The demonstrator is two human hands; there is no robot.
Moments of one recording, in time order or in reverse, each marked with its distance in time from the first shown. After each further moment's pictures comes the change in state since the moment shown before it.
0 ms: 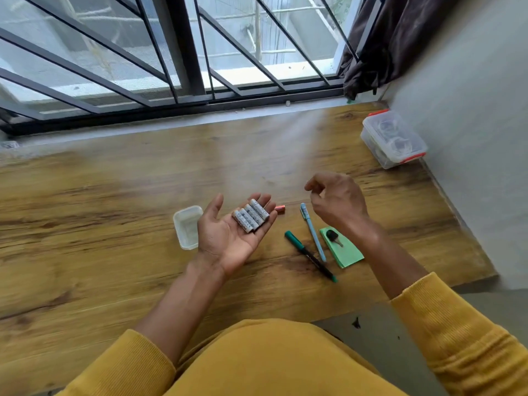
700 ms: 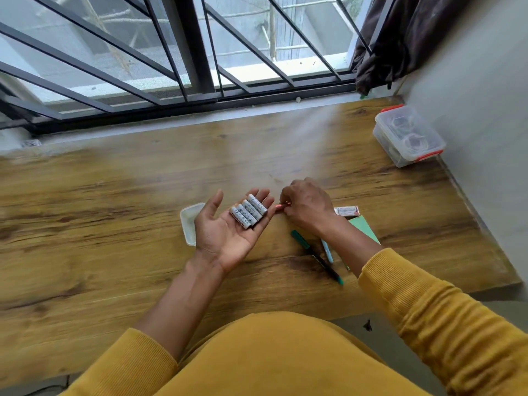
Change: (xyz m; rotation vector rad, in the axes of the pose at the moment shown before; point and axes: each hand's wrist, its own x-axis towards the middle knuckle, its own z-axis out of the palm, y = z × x) left_hand -0.009 0.004 0.005 0.002 -0.019 0.068; right_hand 0.024 -0.020 0.068 -0.179 -0.185 -0.195
